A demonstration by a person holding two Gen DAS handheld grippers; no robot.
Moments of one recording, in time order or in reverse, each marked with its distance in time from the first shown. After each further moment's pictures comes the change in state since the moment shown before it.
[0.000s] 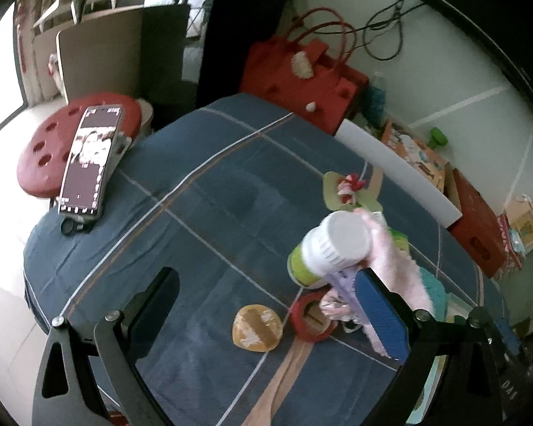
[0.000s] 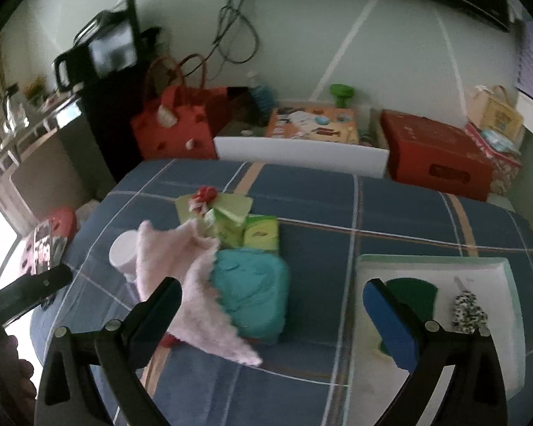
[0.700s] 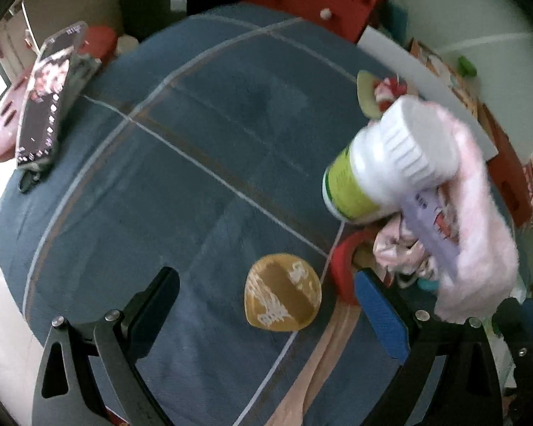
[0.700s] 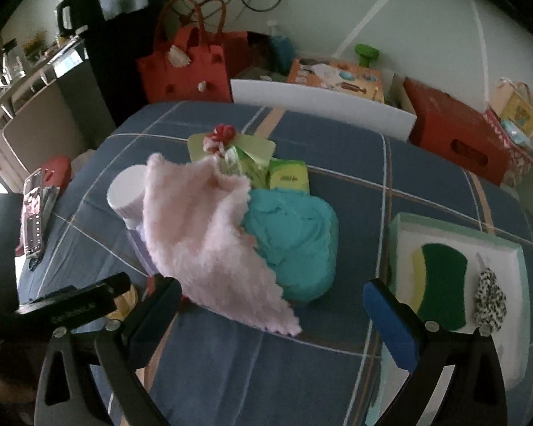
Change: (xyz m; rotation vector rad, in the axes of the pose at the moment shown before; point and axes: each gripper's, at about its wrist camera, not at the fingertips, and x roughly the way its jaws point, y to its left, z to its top) left arm 0.090 0.006 -0.030 0.065 0.309 0.047; right arm 0.034 0.034 -0.021 -0.065 0.192 -0.034
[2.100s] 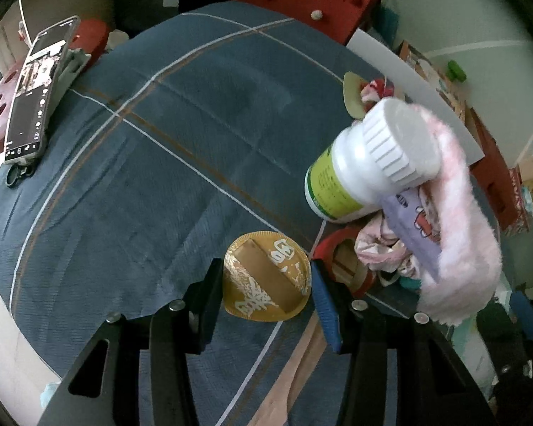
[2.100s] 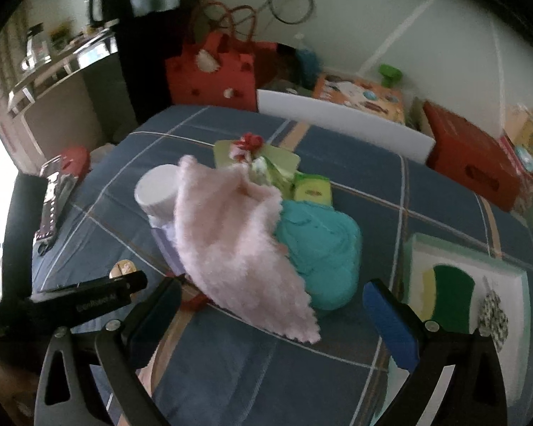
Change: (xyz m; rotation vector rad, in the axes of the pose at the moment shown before) left arm -0.010 -0.006 0.001 -0.014 -0.011 -0.080; right arm -0.008 0.023 -0.001 -0.108 -0.070 0.053
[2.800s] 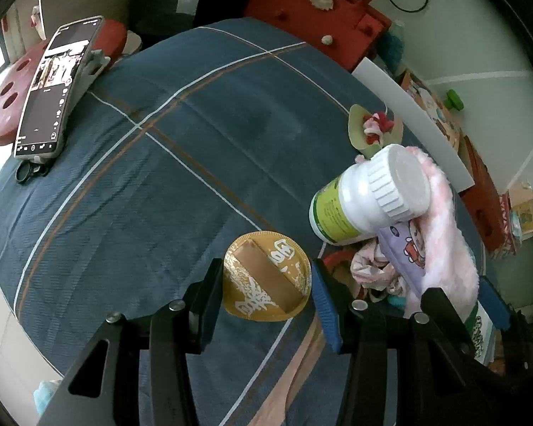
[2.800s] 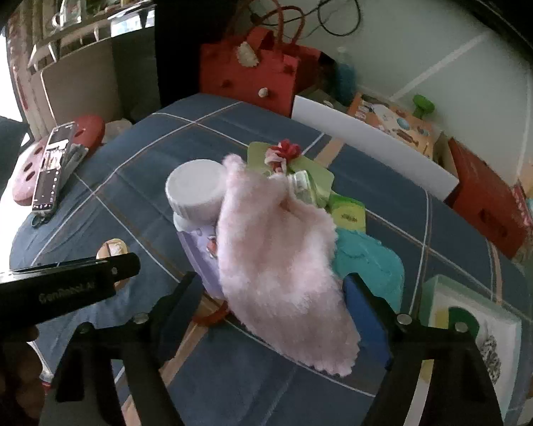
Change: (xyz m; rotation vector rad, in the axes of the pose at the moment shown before) left arm -0.013 0.022 0.013 -0.067 -0.051 -0.049; right arm 0.020 0.042 0.009 -0.166 -0.011 -0.026
